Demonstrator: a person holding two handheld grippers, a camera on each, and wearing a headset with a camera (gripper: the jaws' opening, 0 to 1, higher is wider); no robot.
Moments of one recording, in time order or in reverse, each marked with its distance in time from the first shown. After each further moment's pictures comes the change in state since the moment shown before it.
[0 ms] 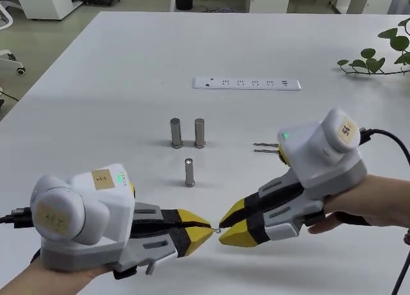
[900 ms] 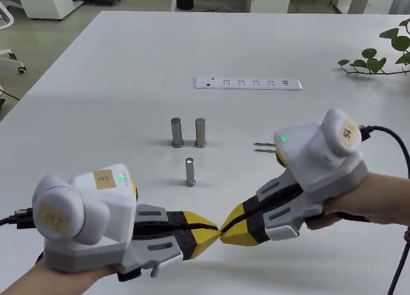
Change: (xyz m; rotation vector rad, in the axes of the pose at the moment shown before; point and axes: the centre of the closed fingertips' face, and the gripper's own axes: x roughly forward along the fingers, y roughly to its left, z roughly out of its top) left arm 0.003 -0.008 0.004 -0.041 -0.024 -0.027; right arm 0.000 0.004 -0.002 -0.145 0.072 -0.004
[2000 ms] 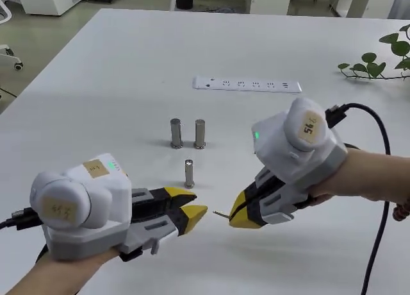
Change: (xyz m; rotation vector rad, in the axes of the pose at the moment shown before) left arm -0.009 0.061 0.005 -0.064 -0.073 0.278; right arm -0.012 -0.045 -0.016 -0.052 0.305 -0.138
